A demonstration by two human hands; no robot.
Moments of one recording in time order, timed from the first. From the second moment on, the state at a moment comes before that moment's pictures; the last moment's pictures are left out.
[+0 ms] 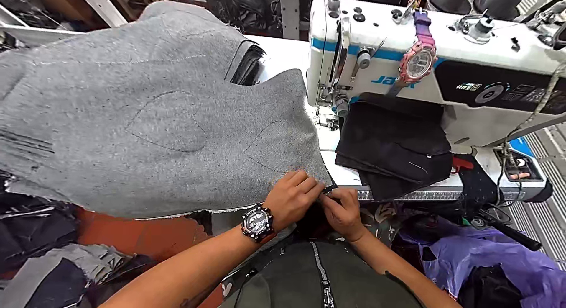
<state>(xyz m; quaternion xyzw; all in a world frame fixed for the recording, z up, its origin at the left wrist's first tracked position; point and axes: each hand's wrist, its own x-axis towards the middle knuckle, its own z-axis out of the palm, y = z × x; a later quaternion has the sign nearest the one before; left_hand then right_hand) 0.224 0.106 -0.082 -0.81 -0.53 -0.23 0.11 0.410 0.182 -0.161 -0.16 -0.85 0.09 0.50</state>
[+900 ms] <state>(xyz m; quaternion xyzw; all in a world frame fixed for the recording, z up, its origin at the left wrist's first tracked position) 0.202 0.154 -0.022 -0.80 -0.60 -0.06 -0.03 0.412 0.220 -0.094 -0.05 -0.94 0.11 0.33</state>
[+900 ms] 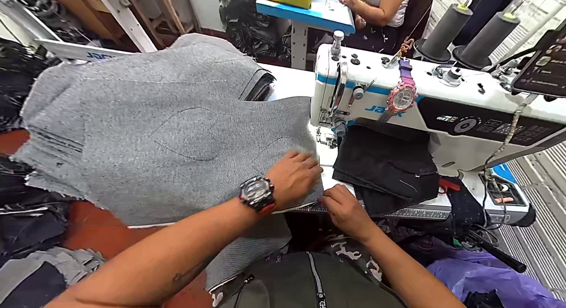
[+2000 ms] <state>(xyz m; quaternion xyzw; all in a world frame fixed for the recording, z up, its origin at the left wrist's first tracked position) 0.159 0.198 -0.075 -0.75 -0.63 -0.20 -0.01 0.383 0.247 -0.087 -0.17 -0.93 0.08 0.32</state>
